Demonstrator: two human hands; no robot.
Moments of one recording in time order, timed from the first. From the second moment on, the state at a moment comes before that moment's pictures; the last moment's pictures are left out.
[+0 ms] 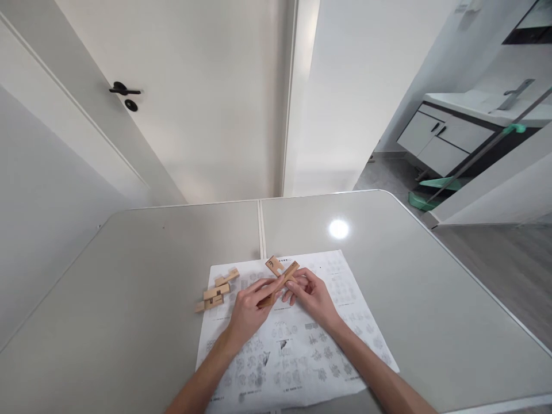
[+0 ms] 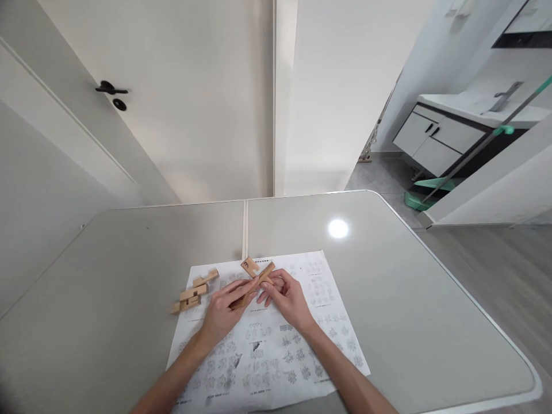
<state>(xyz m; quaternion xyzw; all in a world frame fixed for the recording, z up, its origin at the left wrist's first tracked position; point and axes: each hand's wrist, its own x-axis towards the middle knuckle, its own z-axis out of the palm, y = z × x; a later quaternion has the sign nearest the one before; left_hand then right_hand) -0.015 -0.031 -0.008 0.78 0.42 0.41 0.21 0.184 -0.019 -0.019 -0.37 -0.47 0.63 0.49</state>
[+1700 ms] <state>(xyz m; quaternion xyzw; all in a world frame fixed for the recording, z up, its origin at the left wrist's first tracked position) -0.018 -0.029 -0.016 0.77 0.43 0.40 0.25 0.186 -0.016 -0.026 -0.37 -0.47 0.65 0.48</state>
